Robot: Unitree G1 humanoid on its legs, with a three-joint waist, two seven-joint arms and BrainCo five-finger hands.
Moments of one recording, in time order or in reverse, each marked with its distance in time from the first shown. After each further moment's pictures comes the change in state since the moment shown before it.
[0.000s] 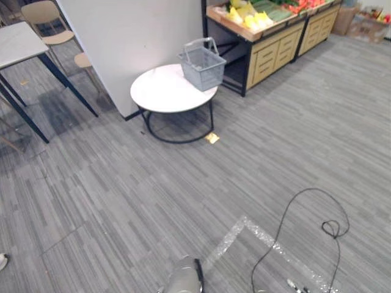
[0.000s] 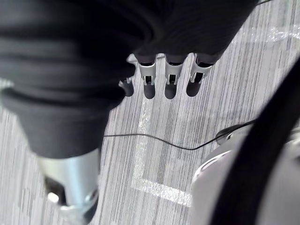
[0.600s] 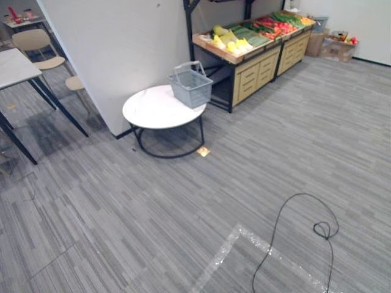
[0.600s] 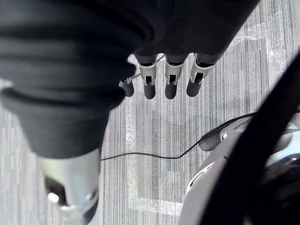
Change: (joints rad) left arm 0.002 0.062 -0.195 0.116 0.116 0.002 -0.010; right arm 0.065 -0.006 -0.119 0.108 -0.008 0.018 0.024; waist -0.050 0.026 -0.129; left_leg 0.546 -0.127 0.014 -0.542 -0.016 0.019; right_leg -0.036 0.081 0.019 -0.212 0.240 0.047
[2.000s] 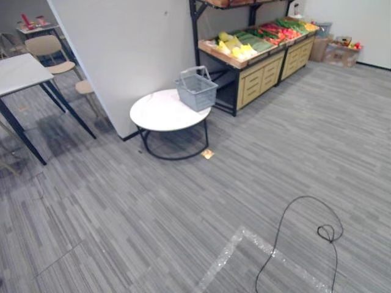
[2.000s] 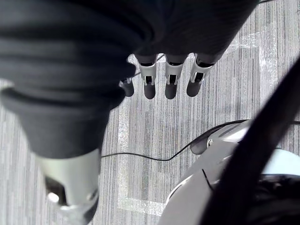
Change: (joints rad) left arm 0.016 0.003 -0.005 0.002 0.001 0.029 -0.026; right arm 0.048 -0.004 0.035 -0.016 -0.001 0.017 -0.015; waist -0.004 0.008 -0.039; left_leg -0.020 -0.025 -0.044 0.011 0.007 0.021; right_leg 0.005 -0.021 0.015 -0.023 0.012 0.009
